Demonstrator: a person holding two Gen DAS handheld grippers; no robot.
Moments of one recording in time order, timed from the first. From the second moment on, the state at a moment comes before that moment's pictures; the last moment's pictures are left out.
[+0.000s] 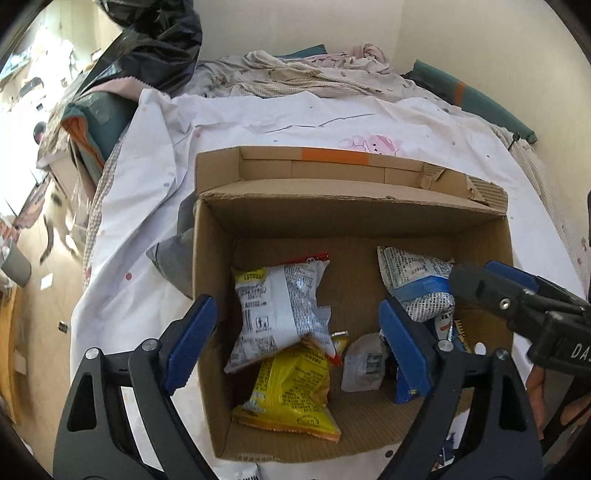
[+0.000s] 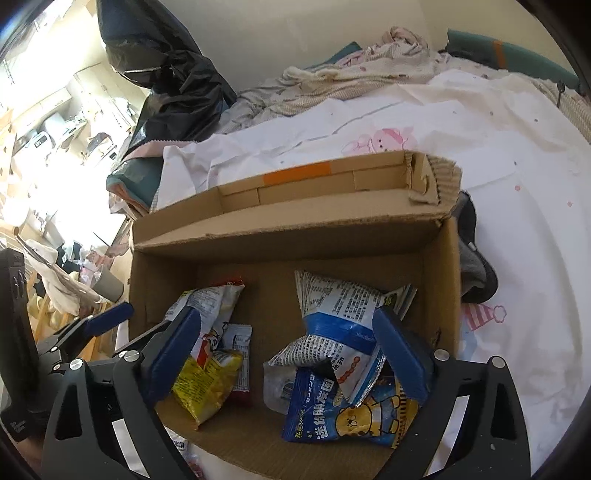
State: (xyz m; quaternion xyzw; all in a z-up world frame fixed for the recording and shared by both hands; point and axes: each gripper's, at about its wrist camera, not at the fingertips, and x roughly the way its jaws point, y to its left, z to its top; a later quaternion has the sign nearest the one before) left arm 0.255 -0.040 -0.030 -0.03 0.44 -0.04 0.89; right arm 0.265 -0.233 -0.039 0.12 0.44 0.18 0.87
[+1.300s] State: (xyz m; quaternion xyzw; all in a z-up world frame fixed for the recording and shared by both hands) left arm 0.108 0.034 -0.006 -0.09 0.45 0.01 0.89; right arm 0.119 -0.255 -0.025 0.15 0.47 0.15 0.86
